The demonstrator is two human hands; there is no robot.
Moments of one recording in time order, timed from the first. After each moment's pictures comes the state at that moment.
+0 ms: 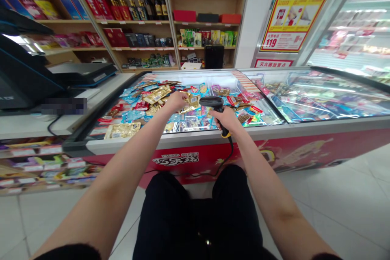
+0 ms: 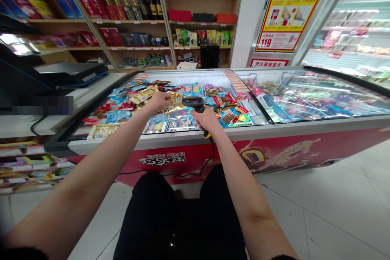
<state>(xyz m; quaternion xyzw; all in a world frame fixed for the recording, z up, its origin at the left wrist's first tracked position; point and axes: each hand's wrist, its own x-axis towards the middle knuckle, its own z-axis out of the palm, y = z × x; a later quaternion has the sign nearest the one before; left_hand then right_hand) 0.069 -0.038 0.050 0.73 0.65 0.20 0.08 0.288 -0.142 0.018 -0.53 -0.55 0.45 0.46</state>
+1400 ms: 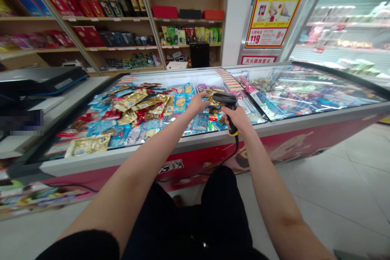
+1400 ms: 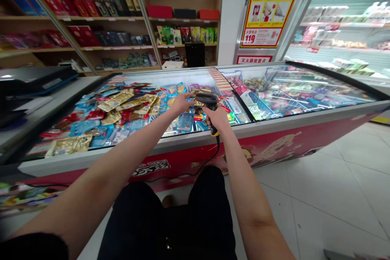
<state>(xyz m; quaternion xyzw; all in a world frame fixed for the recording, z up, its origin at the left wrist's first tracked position) 0.234 -0.013 0.013 0.75 0.52 0.34 0.23 0.390 -0.134 0.009 -0.56 -0.44 0.43 0.56</state>
